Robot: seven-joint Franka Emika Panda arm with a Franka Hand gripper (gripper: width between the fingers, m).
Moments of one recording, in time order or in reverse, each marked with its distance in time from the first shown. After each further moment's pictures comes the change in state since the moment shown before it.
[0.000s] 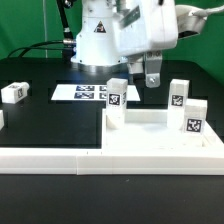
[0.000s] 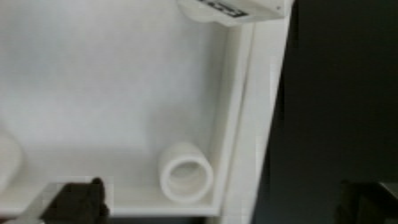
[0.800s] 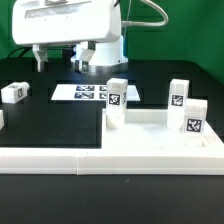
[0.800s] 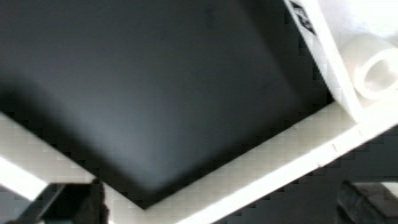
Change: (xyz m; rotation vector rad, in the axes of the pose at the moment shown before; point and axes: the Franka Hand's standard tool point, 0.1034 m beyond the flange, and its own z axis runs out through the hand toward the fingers) arm 0.078 0.090 -0.022 -0.054 0.118 -0.726
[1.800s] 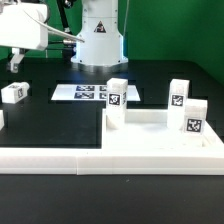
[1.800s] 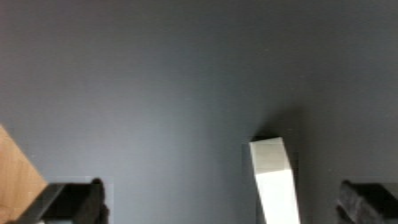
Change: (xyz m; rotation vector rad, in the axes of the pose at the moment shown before) arm -0.021 0.177 -0.004 -0.103 -0.081 -0.272
